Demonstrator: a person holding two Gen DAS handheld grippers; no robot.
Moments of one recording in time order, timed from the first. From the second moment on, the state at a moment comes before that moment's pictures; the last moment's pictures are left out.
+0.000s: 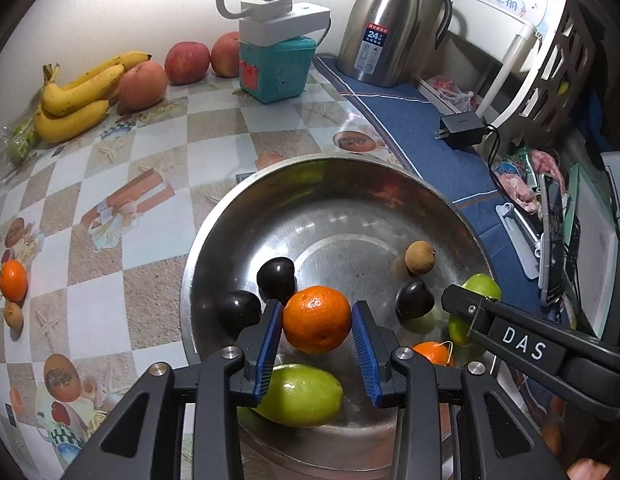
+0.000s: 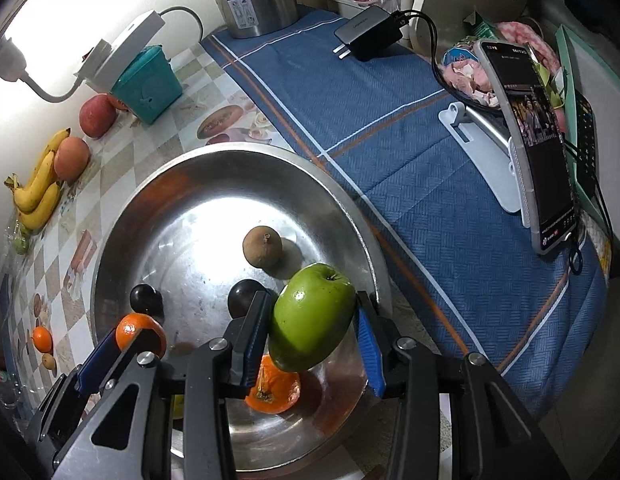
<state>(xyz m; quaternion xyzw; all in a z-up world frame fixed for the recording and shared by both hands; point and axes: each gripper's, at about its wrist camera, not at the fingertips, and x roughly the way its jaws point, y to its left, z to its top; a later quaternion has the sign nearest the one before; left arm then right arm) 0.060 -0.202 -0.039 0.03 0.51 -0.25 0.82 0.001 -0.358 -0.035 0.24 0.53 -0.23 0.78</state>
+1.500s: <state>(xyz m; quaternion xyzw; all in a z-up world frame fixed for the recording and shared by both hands) 0.069 -0.165 0.001 -0.01 0.51 -0.20 0.84 -0.008 -0.359 -0.010 0.24 0.49 -0.24 0.81</state>
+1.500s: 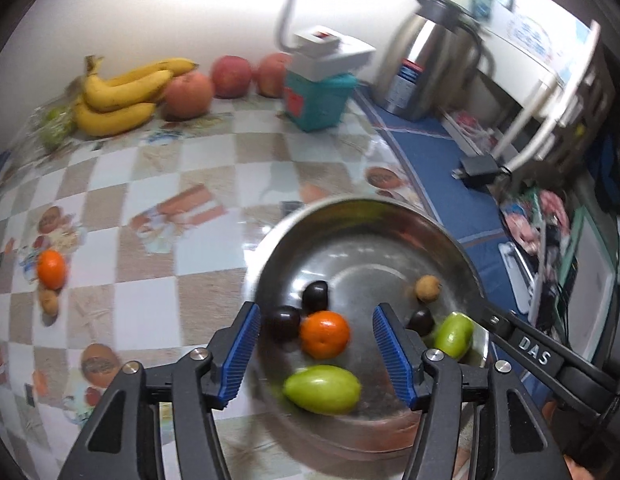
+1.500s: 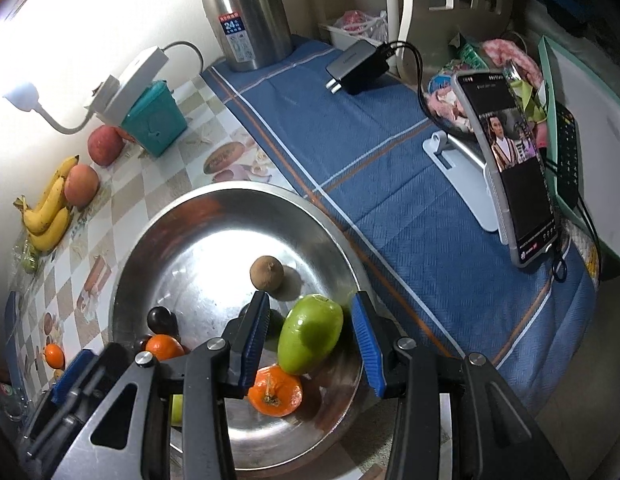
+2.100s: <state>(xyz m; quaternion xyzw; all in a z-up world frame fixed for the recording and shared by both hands) 0.070 -0.094 -0.002 -0.06 0.57 -0.10 0.82 -0.002 -0.325 -0.002 0.21 0.50 -0.20 0.82</state>
